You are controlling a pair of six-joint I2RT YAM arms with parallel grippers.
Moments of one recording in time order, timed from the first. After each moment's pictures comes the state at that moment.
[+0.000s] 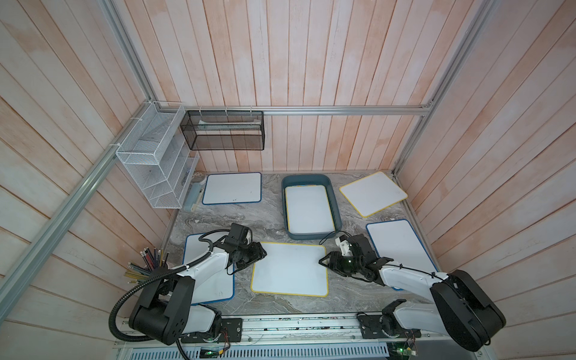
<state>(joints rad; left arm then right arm) -0.34 1.39 0.59 -0.30 0.35 -0.71 0.51 1.27 0.33 0.11 -0.51 0.89</state>
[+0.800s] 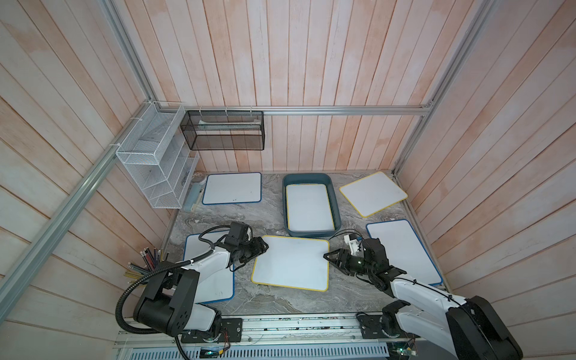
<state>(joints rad) -0.33 1.43 0.58 -0.13 0.35 -0.72 0.42 1.07 0.21 0.28 -0.61 1.02</state>
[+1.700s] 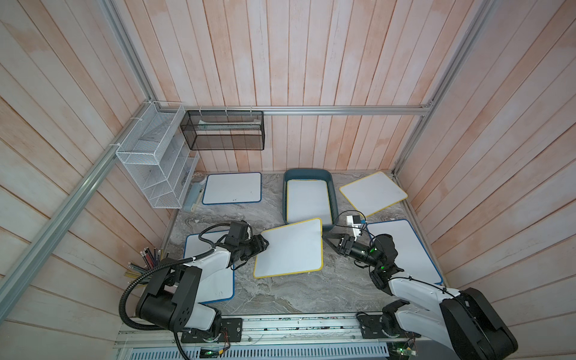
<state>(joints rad) -0.33 1.46 0.56 -0.03 0.35 -0.73 0.42 1.16 0.24 0.95 -0.74 1.18</state>
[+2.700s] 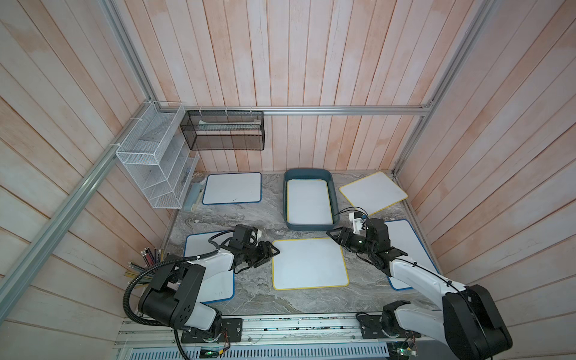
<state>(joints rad) -0.37 1.47 0.54 -0.03 0.59 -0.77 0.28 1.16 0.47 0.06 -0.47 0.80</state>
